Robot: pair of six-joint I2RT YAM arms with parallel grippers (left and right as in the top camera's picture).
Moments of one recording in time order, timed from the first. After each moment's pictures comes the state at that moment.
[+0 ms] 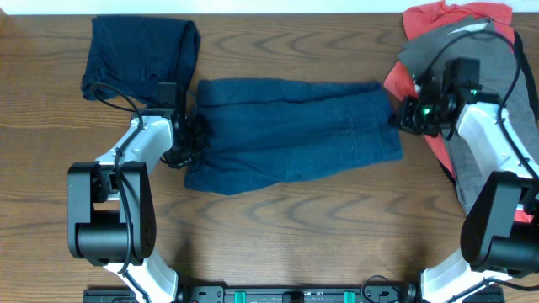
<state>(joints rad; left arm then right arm) -0.02 1.86 1.09 -0.67 0.12 -0.51 -0.13 1.80 1.28 -0.72 -0.45 0.16</state>
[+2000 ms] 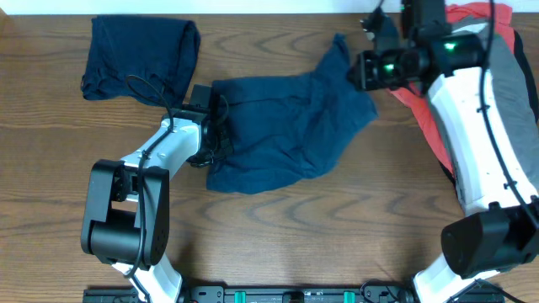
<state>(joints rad) -0.20 1.86 1.08 -0.63 0.07 -0.54 0.19 1.80 1.80 -1.02 -0.43 0.08</state>
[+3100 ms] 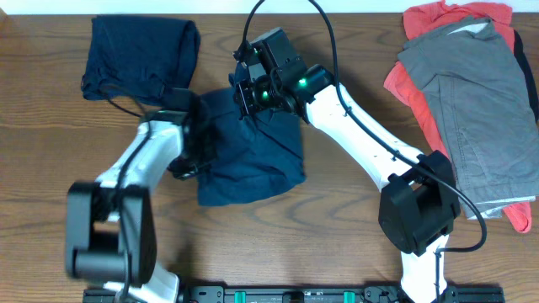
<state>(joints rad) -0.09 1.72 1.07 -0.86 0.10 -0.54 0.63 2.07 1.80 -0.58 -0.37 0.32</state>
